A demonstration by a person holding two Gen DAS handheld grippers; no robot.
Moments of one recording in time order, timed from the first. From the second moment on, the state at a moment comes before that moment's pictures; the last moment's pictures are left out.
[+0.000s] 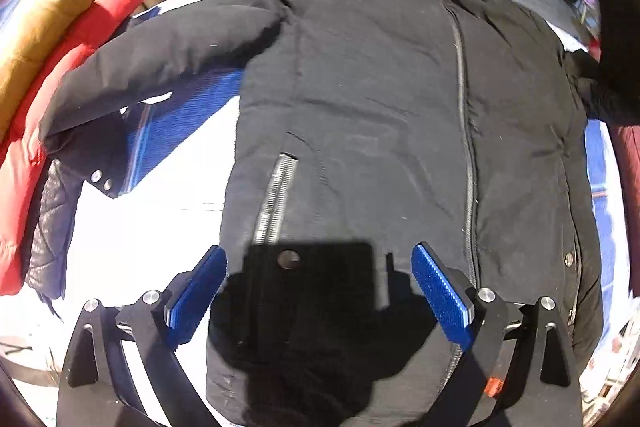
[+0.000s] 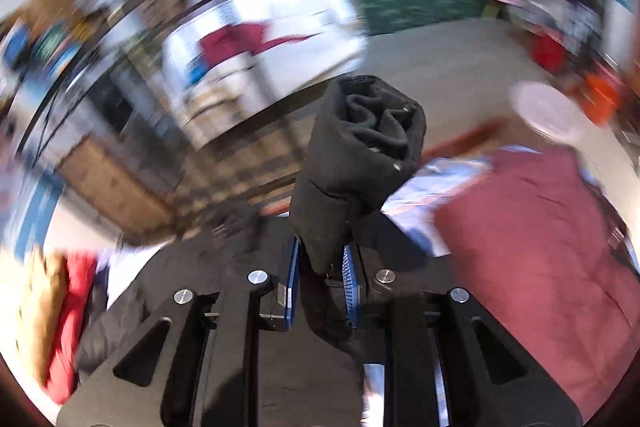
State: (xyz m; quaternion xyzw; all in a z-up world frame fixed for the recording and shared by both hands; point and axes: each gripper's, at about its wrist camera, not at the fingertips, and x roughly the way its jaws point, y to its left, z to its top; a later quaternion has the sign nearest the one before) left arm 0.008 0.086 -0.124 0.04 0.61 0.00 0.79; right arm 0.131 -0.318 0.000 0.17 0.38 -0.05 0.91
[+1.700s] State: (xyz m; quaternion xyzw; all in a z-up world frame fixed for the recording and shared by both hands) left arm 0.192 0.033 -0.139 0.09 0.59 -0.07 0.80; right arm 0.177 -0.175 -0.175 -0.04 0.59 0.03 0.81
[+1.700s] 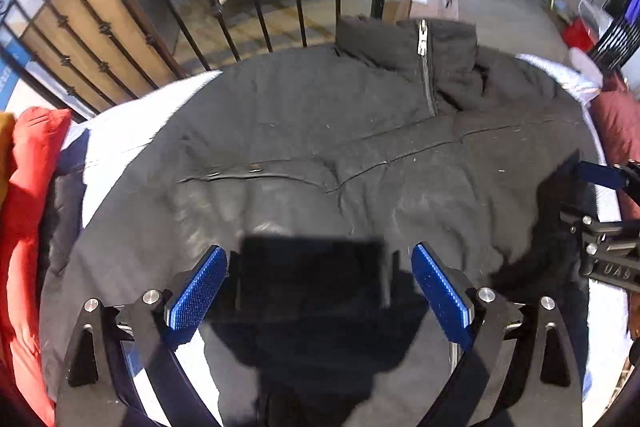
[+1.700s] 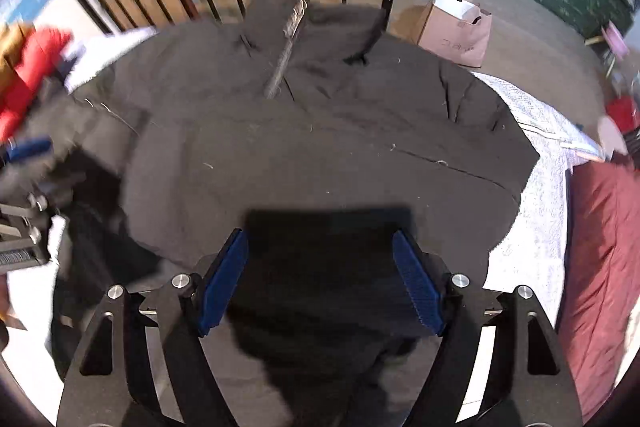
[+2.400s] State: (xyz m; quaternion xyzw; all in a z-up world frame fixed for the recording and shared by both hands) left arm 0.203 0.014 -0.220 0.11 0.62 -0.08 0.77; right arm 0.180 -0.245 -0.252 -0.03 0.63 -0.07 0.77
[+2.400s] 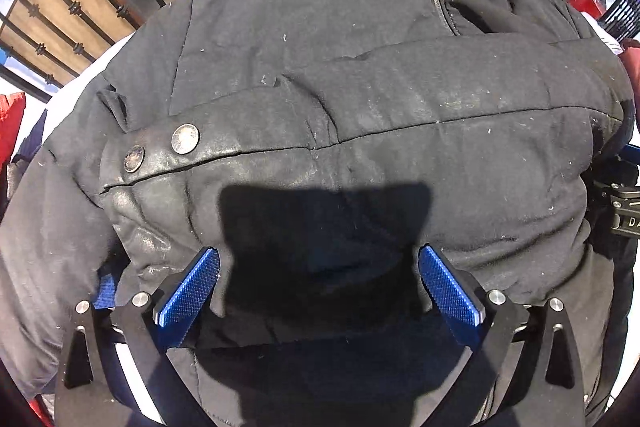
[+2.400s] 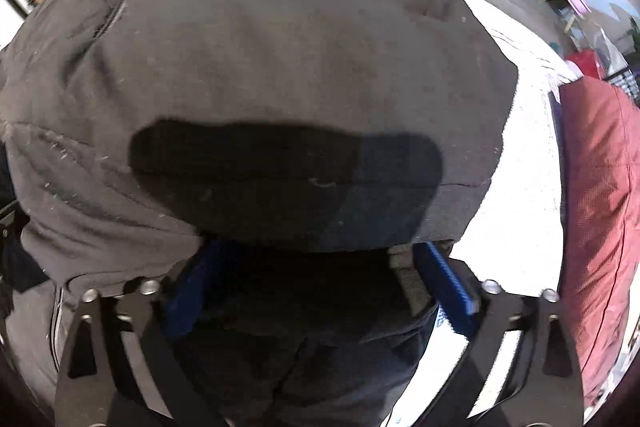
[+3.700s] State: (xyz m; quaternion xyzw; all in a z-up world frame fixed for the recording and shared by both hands) left arm 0.076 0.265 -0.148 0.10 0.56 0.11 0.81; right arm 0.067 -0.146 -0.158 -0.01 0.59 0.02 0.81
